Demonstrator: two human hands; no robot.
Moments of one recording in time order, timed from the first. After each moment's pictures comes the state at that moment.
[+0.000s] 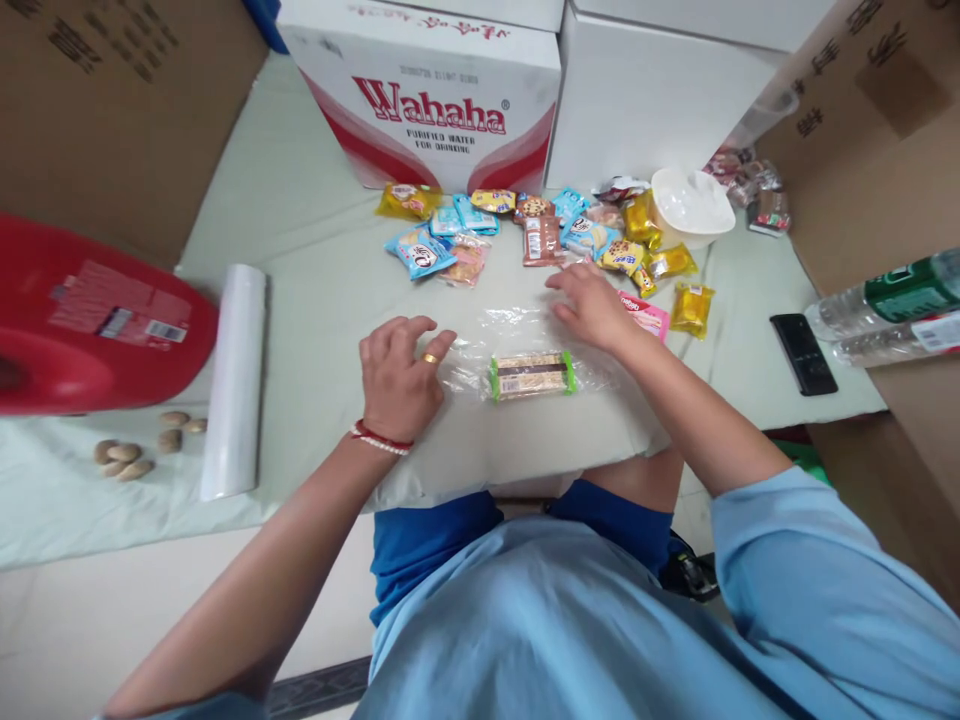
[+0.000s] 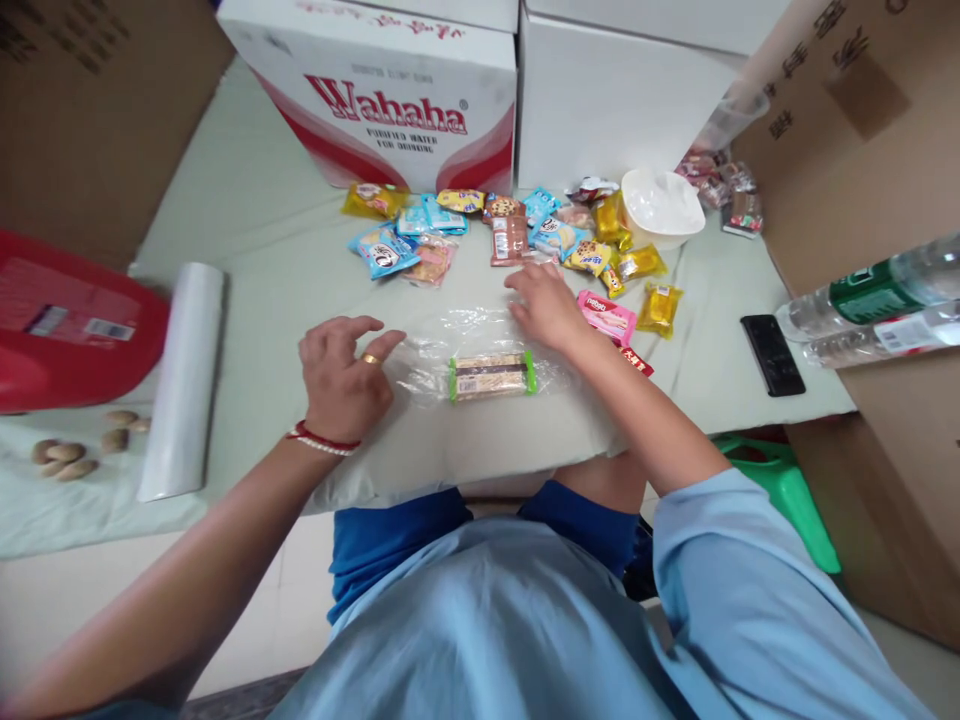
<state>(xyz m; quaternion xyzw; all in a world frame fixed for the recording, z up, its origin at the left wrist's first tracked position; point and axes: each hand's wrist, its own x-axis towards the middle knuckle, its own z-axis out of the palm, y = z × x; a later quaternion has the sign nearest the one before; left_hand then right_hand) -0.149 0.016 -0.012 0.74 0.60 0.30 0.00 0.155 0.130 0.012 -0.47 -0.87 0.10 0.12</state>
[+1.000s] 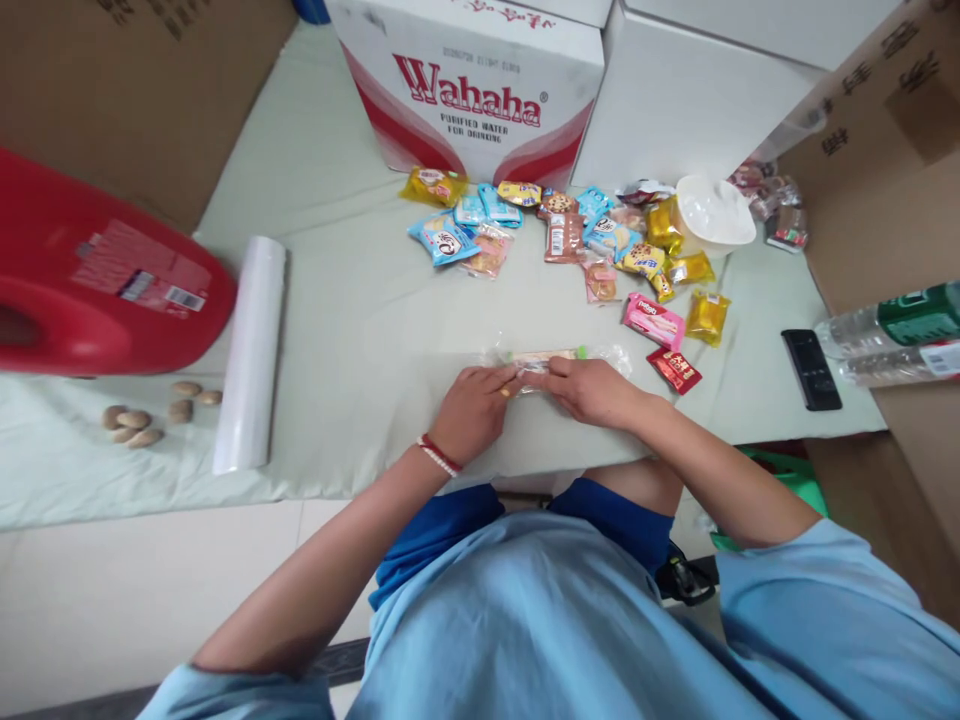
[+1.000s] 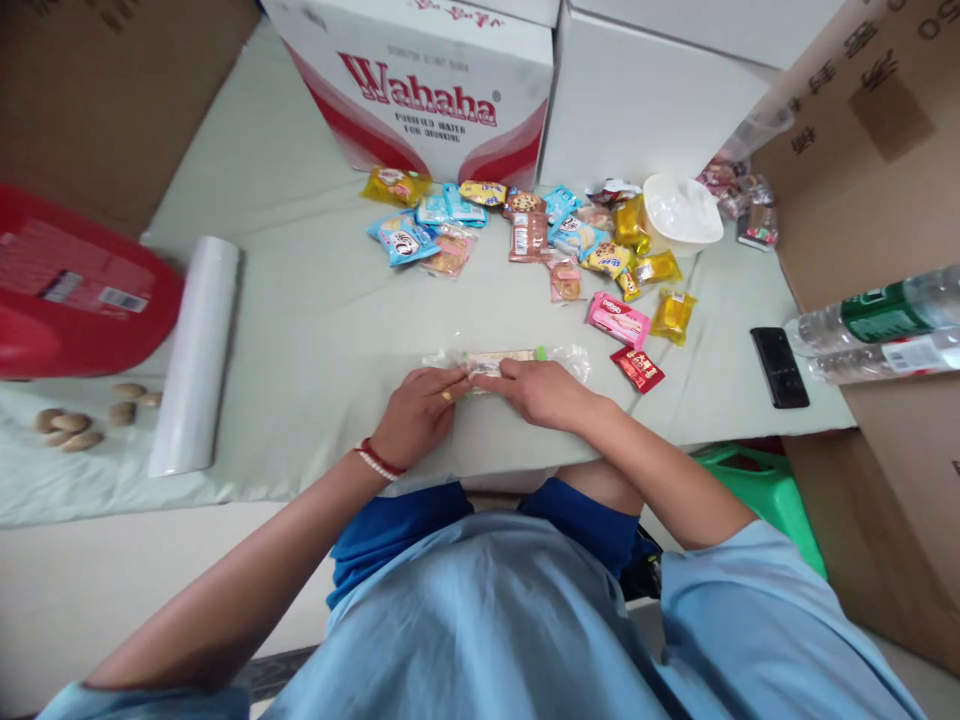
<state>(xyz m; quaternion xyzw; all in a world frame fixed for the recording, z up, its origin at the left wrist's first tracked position) -0.108 -0.025 -0.040 0.86 0.45 0.21 0.11 0.133 0.031 0.019 -0.30 -0.94 0.13 -0.06</state>
